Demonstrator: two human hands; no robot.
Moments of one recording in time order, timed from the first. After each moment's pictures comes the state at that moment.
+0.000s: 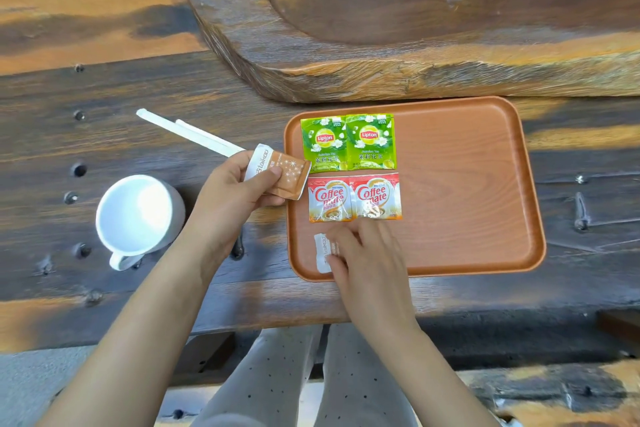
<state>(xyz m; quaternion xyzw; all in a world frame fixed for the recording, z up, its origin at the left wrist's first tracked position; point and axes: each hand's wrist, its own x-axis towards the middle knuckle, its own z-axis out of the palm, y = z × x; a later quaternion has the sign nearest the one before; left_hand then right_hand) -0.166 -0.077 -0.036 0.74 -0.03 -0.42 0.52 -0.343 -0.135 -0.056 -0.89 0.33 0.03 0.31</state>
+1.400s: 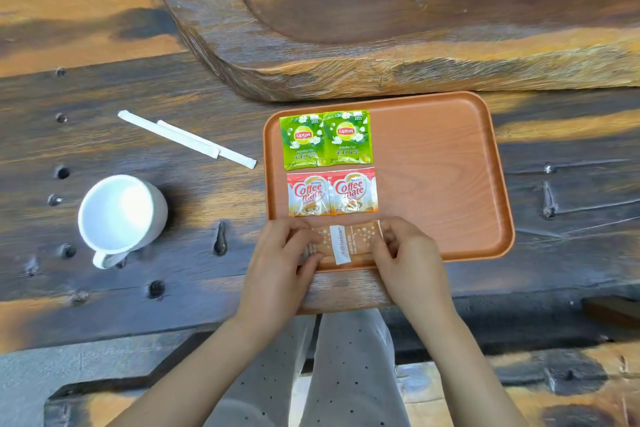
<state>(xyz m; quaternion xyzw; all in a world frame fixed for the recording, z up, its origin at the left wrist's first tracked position) -0.266 -0.051 -0.068 0.86 -0.41 -0.20 0.22 -0.385 -0.180 -0.061 -0.78 0.46 -0.02 0.41</state>
